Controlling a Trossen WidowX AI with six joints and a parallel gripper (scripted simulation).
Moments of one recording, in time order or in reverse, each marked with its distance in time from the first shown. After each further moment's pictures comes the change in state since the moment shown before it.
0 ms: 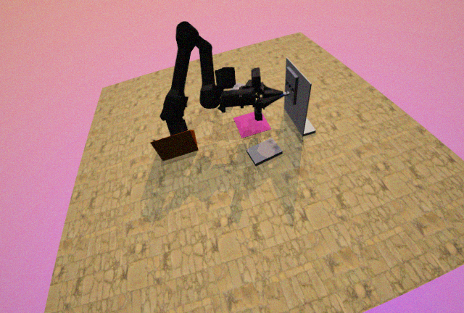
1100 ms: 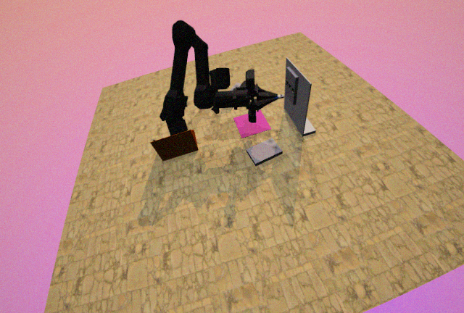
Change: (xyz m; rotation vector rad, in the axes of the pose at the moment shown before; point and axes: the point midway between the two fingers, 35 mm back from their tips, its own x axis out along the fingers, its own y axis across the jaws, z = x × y) arm -0.020 -0.001 -0.012 -0.001 0.022 0.027
